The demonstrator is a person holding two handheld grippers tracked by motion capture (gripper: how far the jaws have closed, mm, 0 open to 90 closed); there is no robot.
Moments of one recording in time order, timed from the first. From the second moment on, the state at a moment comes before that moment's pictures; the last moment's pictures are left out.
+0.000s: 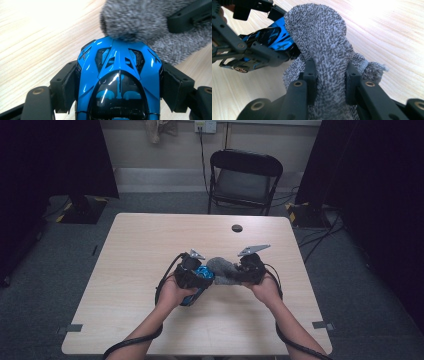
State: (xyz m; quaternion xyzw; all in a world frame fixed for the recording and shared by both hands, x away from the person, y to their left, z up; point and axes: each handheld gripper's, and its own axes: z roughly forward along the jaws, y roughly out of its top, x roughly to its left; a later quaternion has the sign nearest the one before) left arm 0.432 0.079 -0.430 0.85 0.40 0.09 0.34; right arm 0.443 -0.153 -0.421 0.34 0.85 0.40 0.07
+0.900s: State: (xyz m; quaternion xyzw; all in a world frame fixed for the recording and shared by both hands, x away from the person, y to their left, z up) left arm 0.429 0.077 -0.417 0.84 0.39 0.09 0.36; right arm 0.443 -0.169 -0.411 0.36 0.83 0.41 0.09
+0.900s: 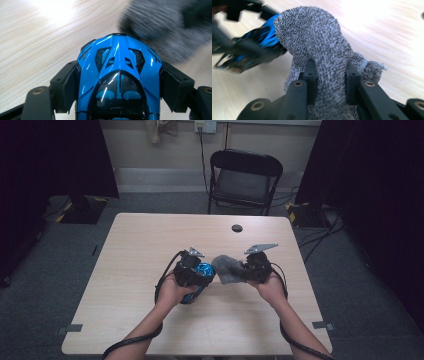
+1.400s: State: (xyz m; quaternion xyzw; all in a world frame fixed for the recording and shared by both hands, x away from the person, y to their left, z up) left arm 0.422 0.070 -0.409 0.85 0.37 0.08 0.37; right arm 0.457 -0.147 -0.405 0.34 0.84 0.41 0.08
